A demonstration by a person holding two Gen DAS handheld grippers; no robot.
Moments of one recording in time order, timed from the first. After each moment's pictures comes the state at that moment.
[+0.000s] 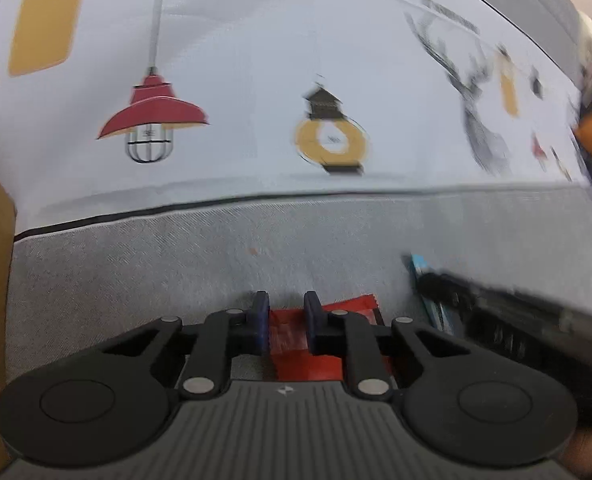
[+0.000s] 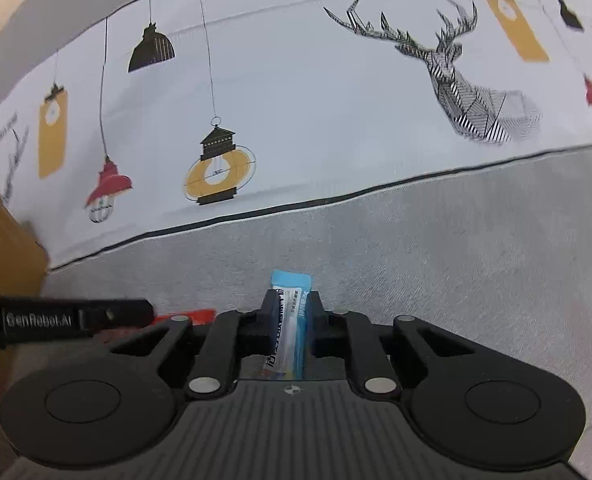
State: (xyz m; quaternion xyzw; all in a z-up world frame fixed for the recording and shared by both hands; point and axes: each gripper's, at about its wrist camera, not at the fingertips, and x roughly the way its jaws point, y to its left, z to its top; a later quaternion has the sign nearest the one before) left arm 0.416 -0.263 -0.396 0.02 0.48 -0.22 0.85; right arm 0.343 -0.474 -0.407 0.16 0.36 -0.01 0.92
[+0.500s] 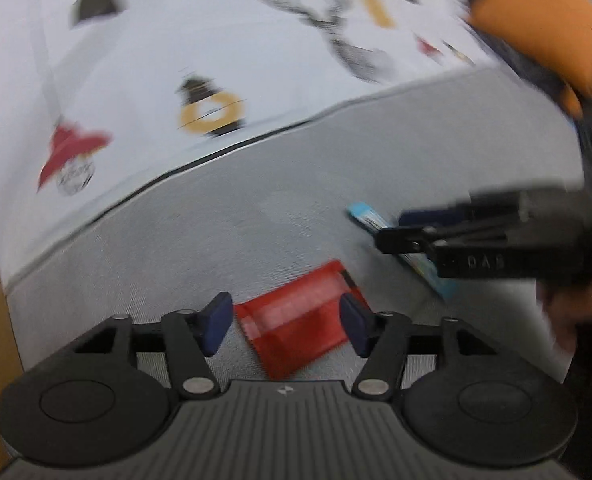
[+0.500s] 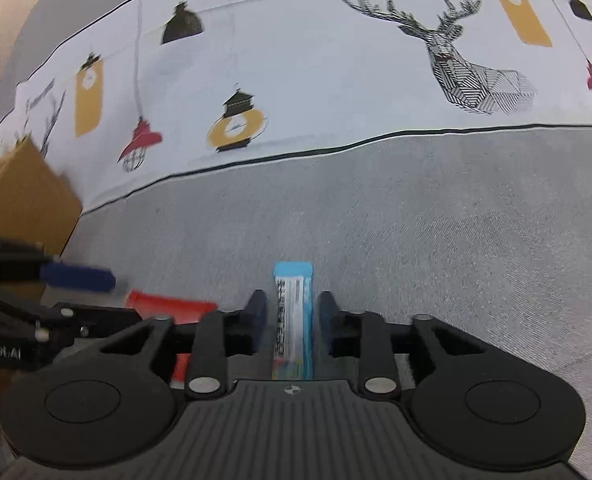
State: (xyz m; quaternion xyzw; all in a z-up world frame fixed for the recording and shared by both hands) left arm 0.355 -0.277 -0.380 0.18 0.43 -0.36 0.81; right arm 0.293 -0.484 -0.401 0.14 0.39 0.04 0.91
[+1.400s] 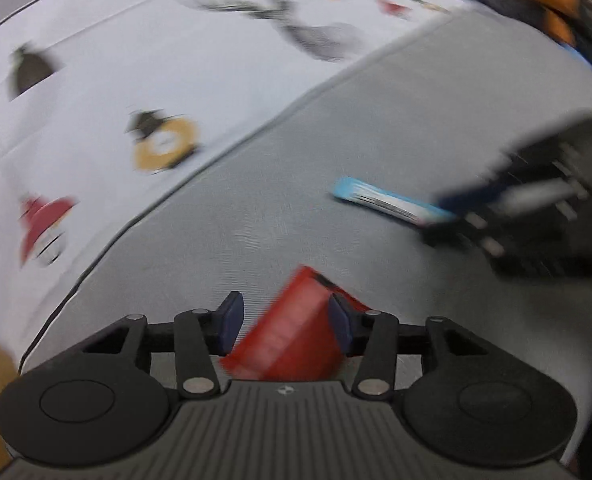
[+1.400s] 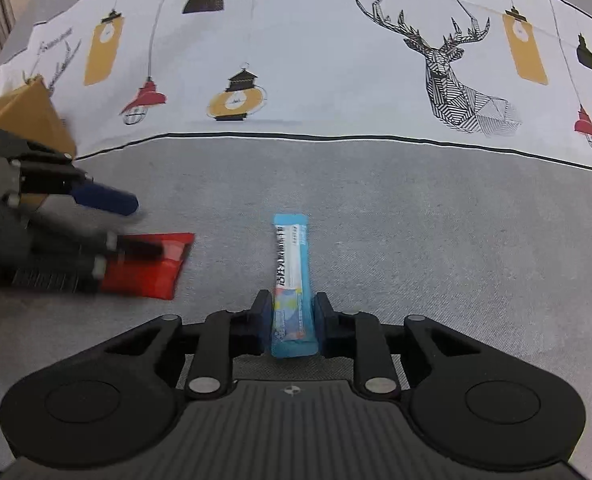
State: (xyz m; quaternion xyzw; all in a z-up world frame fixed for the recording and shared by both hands) left arm 0.348 -0.317 -0.394 0.29 0.39 -0.37 0.80; right arm 0.271 -0.487 -0.393 0.05 0.40 0.03 0.91
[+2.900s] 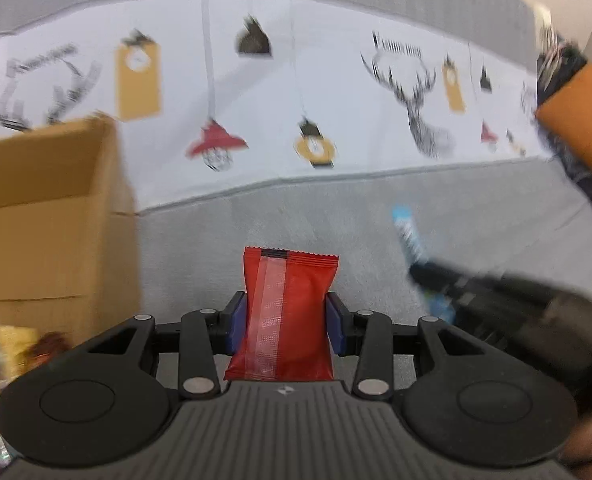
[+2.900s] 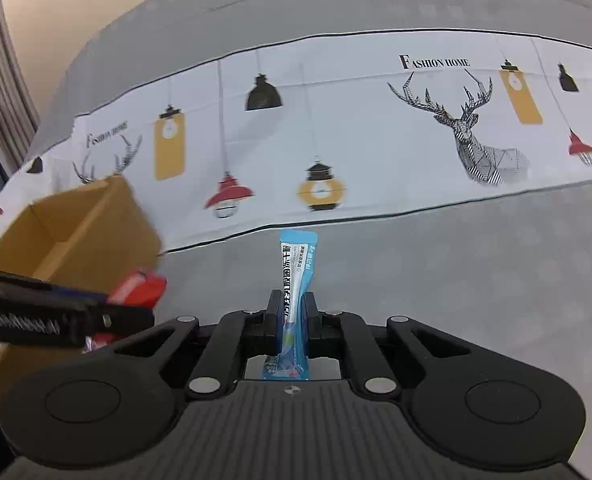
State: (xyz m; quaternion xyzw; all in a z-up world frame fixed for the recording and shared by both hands) left arm 0.286 -0.183 -0.264 0.05 0.43 -0.20 0.88; right arm 0.220 -0.395 -0.321 0.13 0.30 0.02 0.94
